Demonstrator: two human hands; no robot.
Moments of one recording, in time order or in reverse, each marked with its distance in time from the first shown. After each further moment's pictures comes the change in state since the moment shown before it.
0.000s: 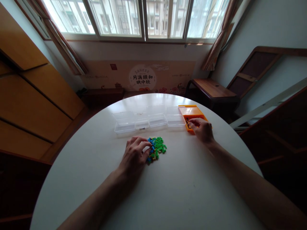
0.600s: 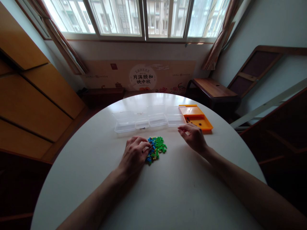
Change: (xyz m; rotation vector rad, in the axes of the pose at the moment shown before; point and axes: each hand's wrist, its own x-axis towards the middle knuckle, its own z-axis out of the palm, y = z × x) left_hand 0.005 0.000 0.002 0.019 -0.033 -0.015; right_hand -0.022 -0.042 0.007 0.076 -0.126 -0.266
